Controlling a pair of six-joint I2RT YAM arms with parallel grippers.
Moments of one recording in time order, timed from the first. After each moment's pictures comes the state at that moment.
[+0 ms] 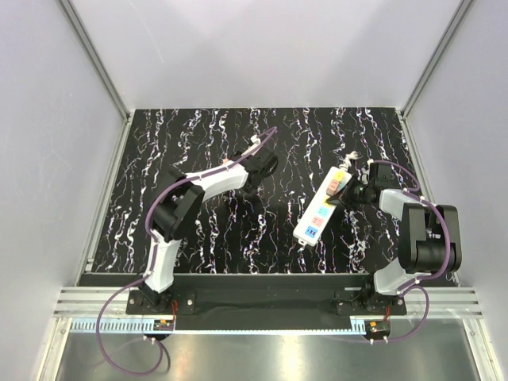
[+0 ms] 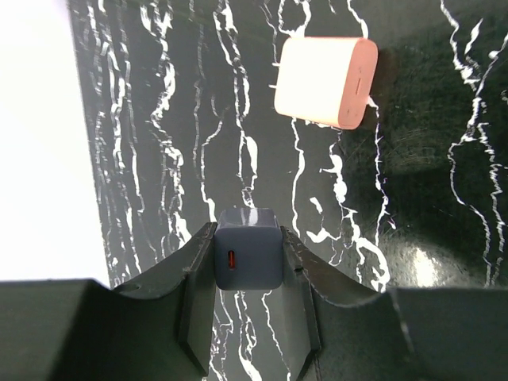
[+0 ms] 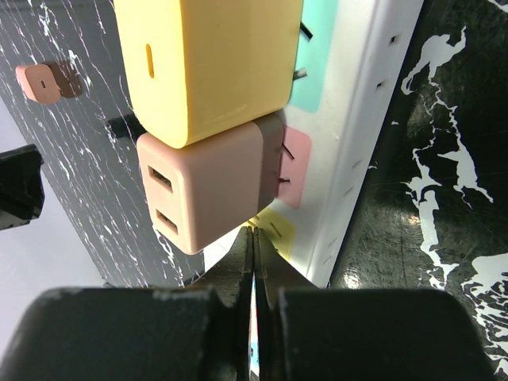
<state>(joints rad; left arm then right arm) -0.70 2.08 1.51 -0.61 -0.90 -0.12 -0.07 1.57 0.73 -0.12 -0.54 0.63</state>
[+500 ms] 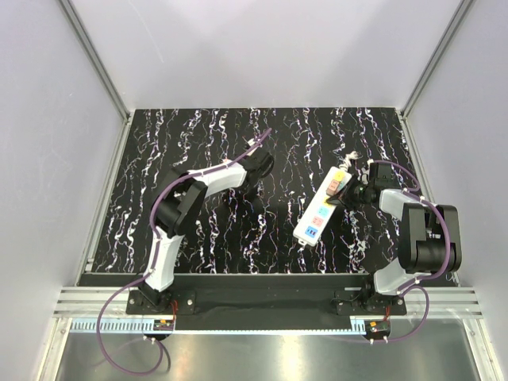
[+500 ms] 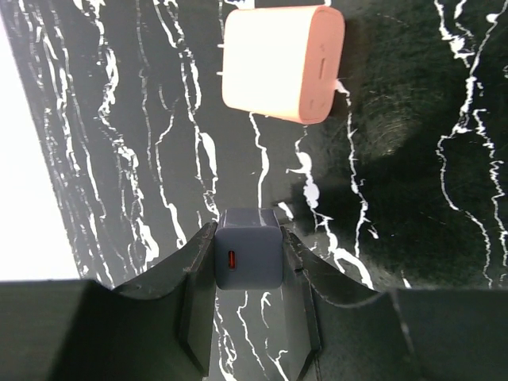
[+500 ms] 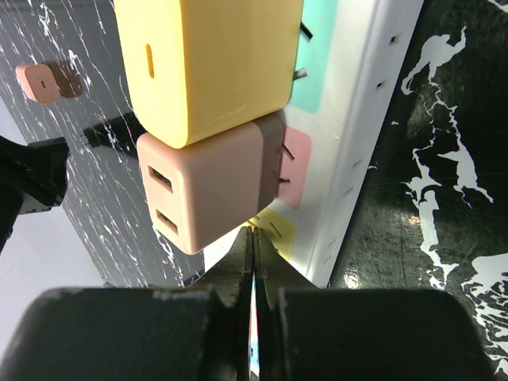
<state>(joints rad) -0.66 2.13 1.51 -0.60 -0.79 -0.11 -0.07 1.57 0.73 -0.12 -0.54 0.63</state>
